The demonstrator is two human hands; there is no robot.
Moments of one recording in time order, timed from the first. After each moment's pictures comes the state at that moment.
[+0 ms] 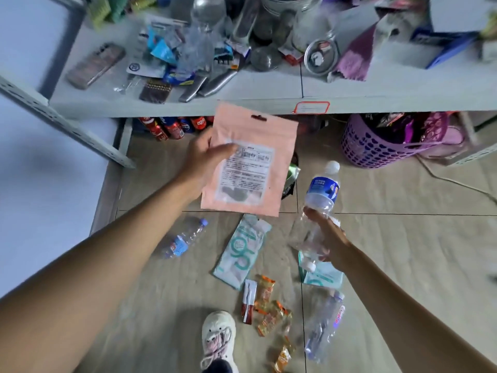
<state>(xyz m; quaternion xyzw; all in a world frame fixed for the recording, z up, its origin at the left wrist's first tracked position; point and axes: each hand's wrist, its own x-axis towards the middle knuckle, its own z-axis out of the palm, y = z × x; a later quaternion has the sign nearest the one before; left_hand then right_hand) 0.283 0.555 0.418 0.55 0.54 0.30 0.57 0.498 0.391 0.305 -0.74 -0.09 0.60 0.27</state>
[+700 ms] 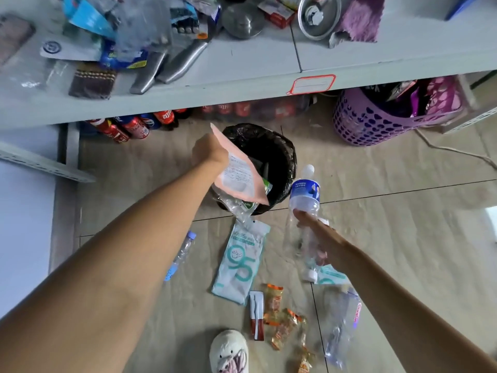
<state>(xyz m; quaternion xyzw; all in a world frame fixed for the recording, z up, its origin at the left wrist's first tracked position) 0.333 0.676 0.239 0.65 0.71 0.00 0.27 0.481 0.431 0.228 -0.76 -0.07 0.62 0.19</state>
